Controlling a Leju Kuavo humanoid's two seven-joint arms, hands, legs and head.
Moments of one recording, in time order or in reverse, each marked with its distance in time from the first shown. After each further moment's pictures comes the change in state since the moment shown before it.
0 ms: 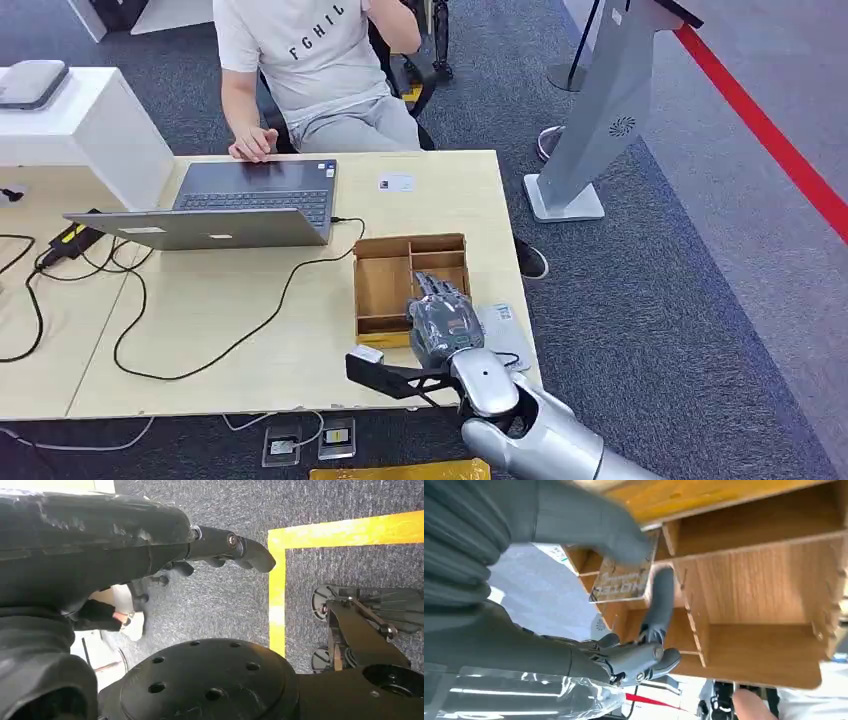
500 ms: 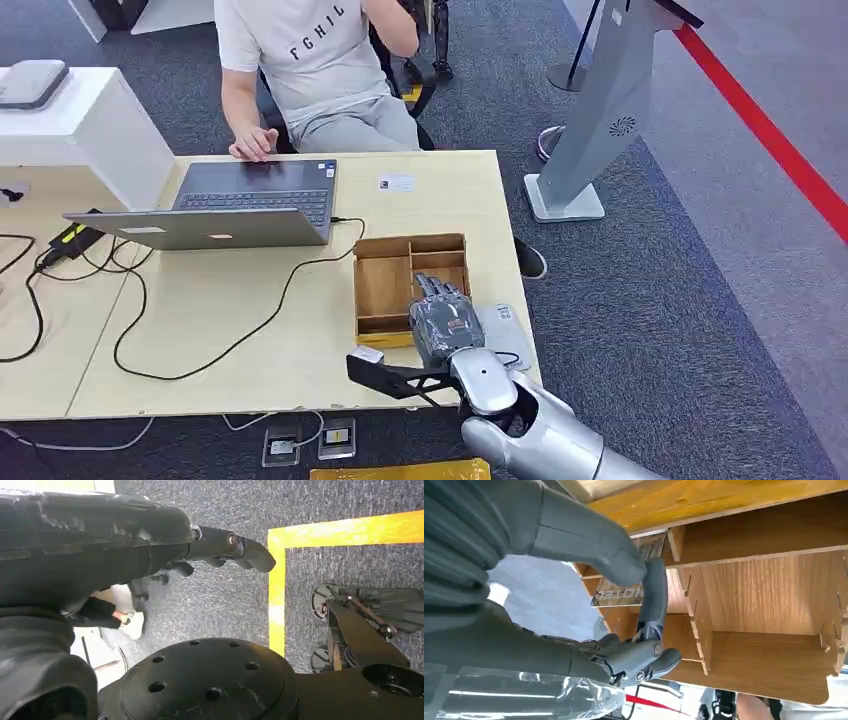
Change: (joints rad) left arm 0.000 0.000 0.000 0.000 0.005 0.000 -0.001; right arm -0.005 0.000 0.001 0.000 0.006 0.054 0.026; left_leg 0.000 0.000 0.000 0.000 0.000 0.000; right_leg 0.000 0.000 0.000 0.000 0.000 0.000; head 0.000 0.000
